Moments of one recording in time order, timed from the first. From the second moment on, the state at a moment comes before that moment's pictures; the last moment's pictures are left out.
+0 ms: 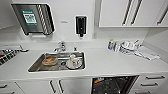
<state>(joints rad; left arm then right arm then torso) 1.54 2.96 -2.68 0.36 -0.08 -0.31 -1.01 2.42 -1.99 0.61 -0.08 0.87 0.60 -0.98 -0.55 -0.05</state>
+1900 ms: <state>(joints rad) 1.53 3.03 -2.85 0.37 -0.06 -0.21 -1.37 2.51 -2.11 -0.06 0.06 0.40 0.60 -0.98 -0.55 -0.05</state>
